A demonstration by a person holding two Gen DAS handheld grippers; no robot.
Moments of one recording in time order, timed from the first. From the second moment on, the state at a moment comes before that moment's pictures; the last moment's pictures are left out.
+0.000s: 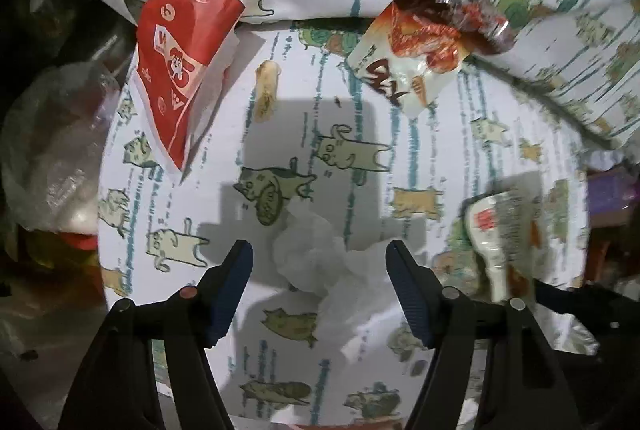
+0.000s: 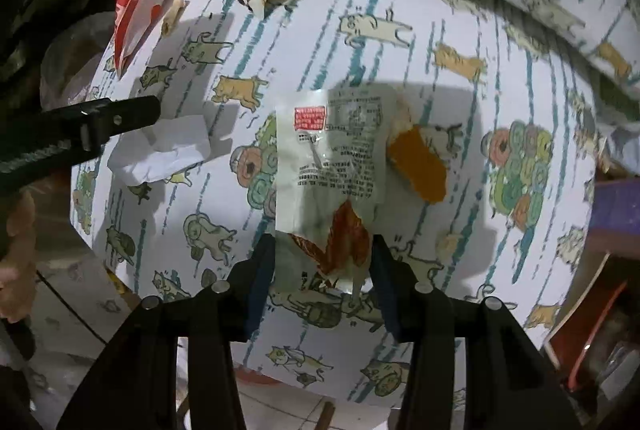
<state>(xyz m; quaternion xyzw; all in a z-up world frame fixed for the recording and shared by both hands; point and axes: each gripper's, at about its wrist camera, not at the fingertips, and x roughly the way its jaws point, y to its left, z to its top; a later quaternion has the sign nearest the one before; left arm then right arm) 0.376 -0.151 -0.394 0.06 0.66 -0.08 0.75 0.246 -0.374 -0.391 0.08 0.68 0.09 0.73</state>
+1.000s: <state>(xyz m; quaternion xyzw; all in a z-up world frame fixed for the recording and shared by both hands) 0.360 -0.125 -0.314 0.02 0.55 -0.14 0.82 0.281 -0.372 -0.364 0.03 0.64 0.05 0.77</state>
